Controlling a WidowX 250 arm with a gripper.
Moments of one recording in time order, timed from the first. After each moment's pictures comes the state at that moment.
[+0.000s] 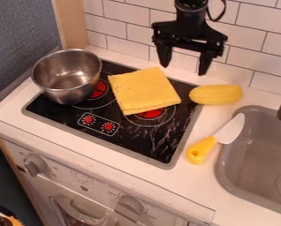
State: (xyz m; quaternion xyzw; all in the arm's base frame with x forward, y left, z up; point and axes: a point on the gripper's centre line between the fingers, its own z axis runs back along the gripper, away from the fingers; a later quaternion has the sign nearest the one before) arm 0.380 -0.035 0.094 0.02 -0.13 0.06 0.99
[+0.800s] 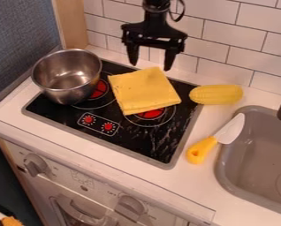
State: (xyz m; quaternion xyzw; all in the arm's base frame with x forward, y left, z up) arm 0.394 0.034 0.063 0.05 -0.09 0.15 0.98
